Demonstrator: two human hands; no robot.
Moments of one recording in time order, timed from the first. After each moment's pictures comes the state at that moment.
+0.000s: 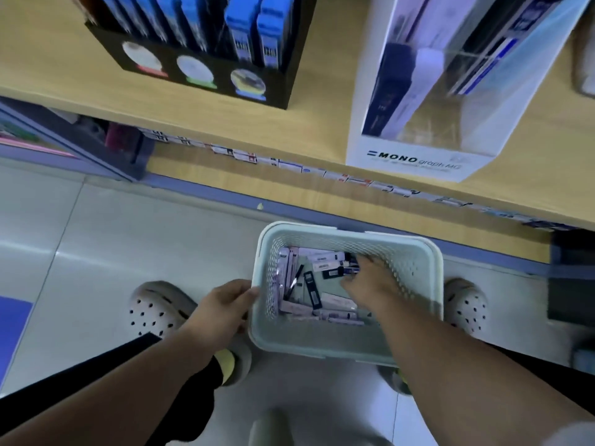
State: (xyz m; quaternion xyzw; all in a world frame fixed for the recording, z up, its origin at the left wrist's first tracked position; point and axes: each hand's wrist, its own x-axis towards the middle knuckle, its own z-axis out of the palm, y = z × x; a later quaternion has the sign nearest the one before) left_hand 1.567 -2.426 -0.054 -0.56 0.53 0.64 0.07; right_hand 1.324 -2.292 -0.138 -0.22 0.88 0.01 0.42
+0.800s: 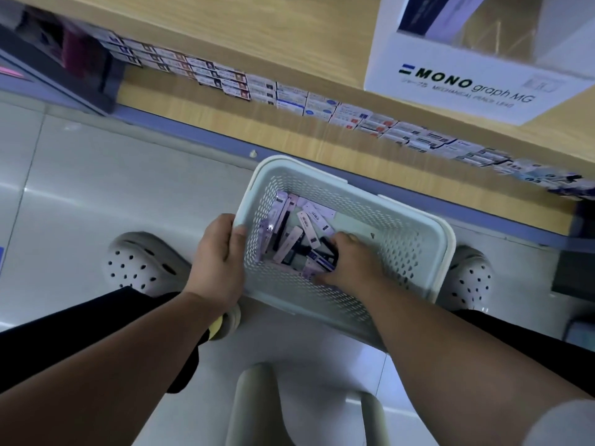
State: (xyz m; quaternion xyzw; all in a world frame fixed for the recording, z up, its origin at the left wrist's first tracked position) left_hand 1.551 -2.410 -0.089 -0.54 0.69 0.48 -0.06; right_hand 1.354 -2.273 -0.160 -0.35 0.82 -0.01 0.45
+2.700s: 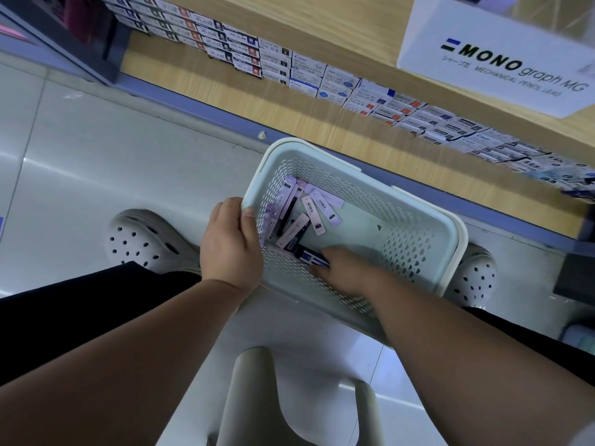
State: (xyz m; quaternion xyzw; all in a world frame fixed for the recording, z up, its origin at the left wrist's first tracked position) left_hand 1.537 -2.397 -0.096 -0.58 0.72 0.36 -0.12; right_hand 1.366 -2.273 -0.170 -0.41 0.70 0.09 0.58
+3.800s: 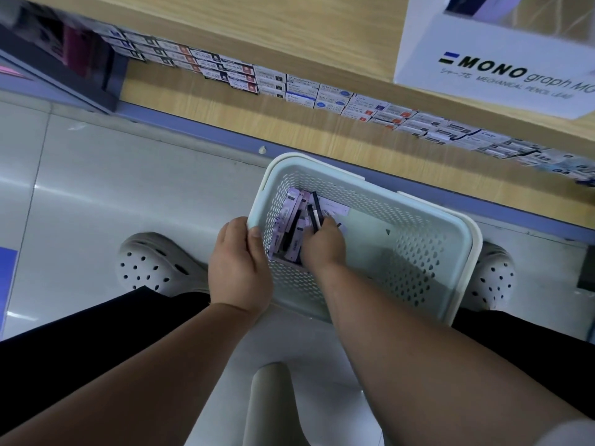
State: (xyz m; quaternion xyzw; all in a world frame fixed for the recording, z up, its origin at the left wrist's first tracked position) left_hand 1.537 -2.398 -0.097 -0.57 0.73 0.35 -0.11; right_hand 1.416 -2.346 -0.177 -0.08 0.87 -0.22 0.43
